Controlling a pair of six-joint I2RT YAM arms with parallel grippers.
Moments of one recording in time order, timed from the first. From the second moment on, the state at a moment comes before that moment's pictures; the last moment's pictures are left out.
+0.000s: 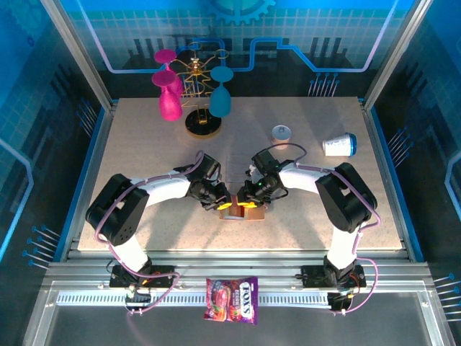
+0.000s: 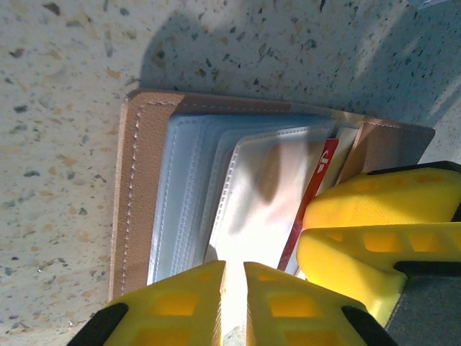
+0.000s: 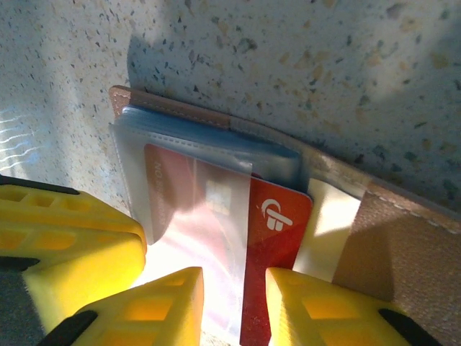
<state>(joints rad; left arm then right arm) -0.55 1.70 0.91 -0.37 0.49 -0.95 0.57 1.84 1.04 -0.46 -0.60 0.65</state>
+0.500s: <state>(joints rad) -0.55 1.70 0.89 -0.36 0.49 -0.95 0.57 1.81 1.04 -0.48 -0.57 0.65</state>
